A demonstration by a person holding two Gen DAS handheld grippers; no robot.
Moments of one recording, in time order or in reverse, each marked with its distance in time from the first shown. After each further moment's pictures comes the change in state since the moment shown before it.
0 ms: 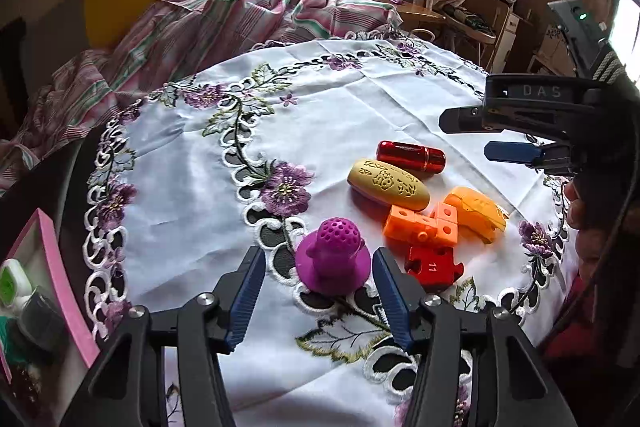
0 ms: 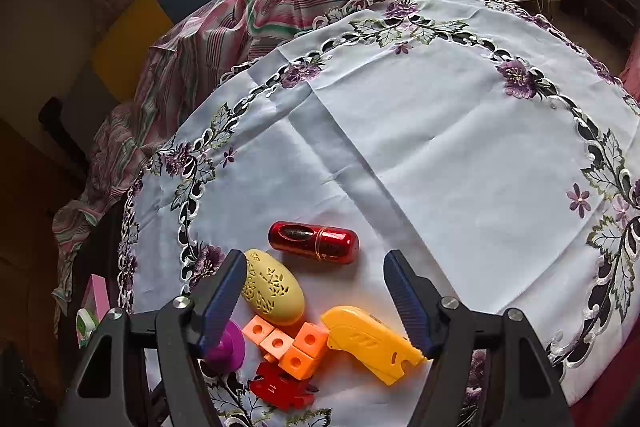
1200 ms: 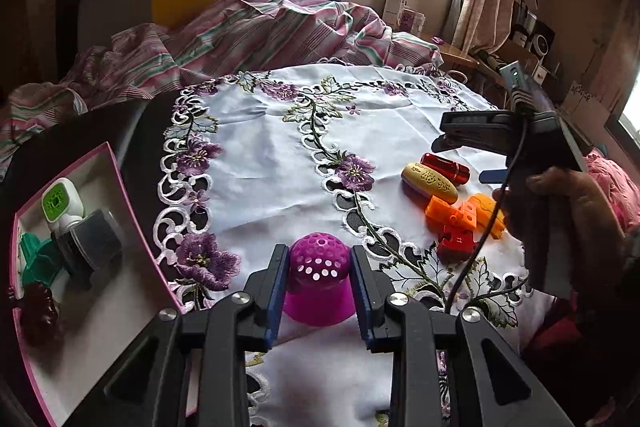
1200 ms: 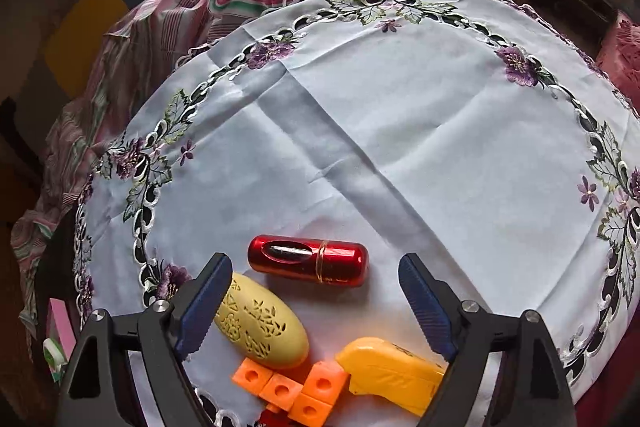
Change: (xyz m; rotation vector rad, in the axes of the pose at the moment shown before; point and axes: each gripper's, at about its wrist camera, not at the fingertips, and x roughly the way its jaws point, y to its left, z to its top) left arm -0.075 0.060 -0.056 -0.195 -0.101 0.039; right arm 0.061 0.022 0.007 0.049 0.059 -0.216
